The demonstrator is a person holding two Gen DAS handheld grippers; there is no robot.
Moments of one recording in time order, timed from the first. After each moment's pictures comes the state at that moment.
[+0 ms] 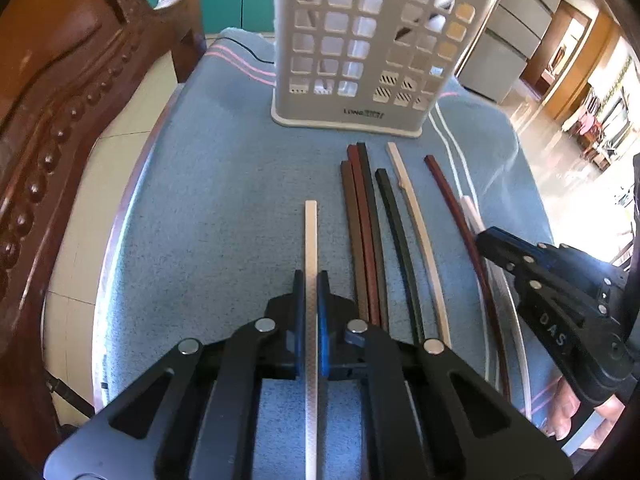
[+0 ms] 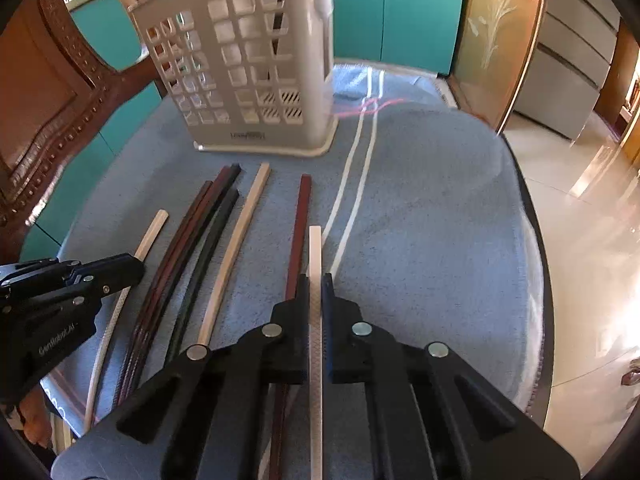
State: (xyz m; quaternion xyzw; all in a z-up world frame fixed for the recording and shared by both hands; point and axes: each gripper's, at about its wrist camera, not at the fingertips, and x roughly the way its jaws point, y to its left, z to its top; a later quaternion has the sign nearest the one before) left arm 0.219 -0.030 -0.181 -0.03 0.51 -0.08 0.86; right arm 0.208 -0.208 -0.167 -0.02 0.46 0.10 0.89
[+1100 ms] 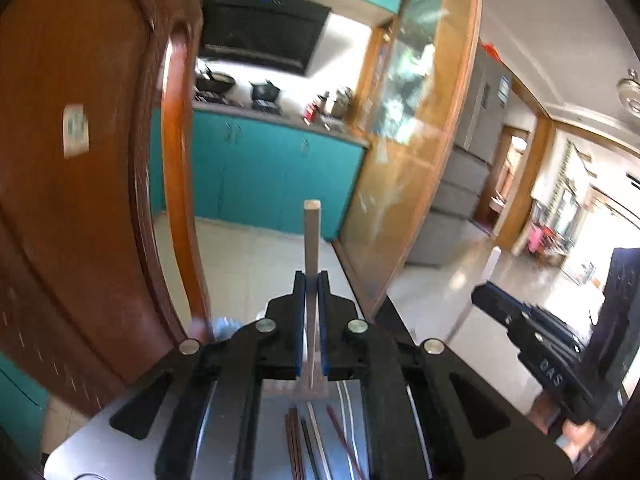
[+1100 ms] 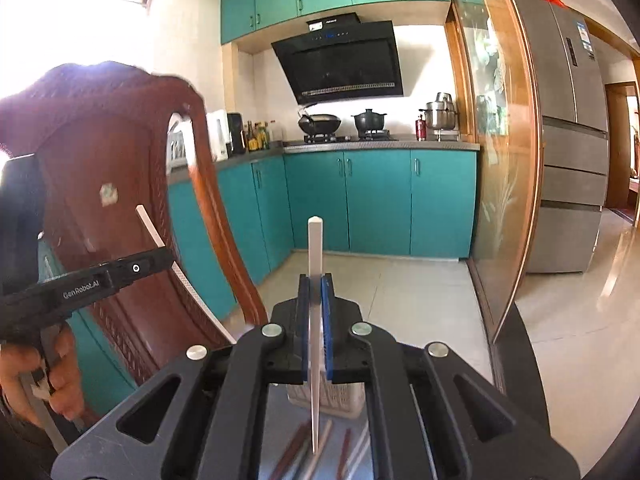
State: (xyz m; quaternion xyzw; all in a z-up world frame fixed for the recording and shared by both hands) left arm 0.198 0.012 0.112 -0.10 0.20 -0.11 0.97; right arm 0.177 -0.215 0.119 0.03 0.16 0.17 0.97
